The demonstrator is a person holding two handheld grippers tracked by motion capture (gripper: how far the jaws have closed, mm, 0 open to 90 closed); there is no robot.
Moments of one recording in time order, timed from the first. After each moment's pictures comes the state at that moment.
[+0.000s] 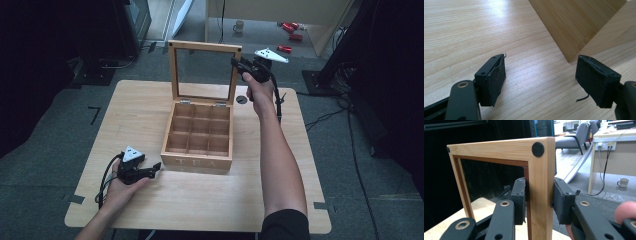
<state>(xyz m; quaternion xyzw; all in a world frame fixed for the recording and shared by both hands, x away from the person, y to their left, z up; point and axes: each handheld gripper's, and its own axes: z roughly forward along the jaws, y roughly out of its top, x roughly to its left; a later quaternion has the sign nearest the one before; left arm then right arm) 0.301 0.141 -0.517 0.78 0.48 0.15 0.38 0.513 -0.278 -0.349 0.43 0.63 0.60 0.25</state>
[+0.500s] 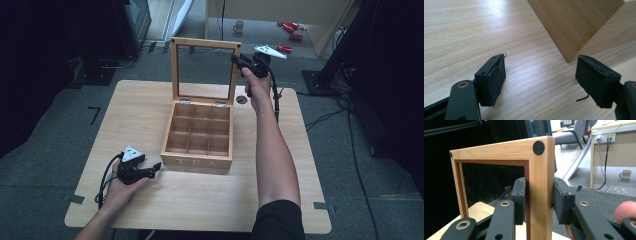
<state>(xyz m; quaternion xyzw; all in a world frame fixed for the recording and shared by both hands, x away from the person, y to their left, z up) 0.301 0.142 -0.517 0.78 0.48 0.15 0.39 0.539 -0.280 -0.356 0.46 0.61 0.60 0.22</state>
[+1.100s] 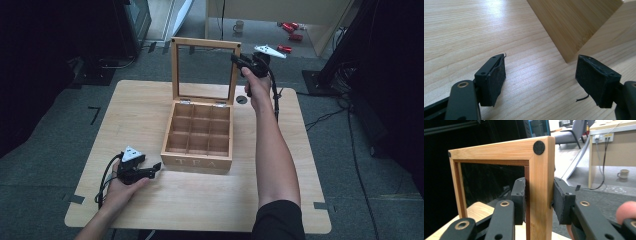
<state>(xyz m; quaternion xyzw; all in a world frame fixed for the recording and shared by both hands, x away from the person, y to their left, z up) 0.300 0.142 -0.517 0.78 0.48 0.15 0.39 0.539 -0.279 -0.356 0.46 0.61 0.60 0.23</state>
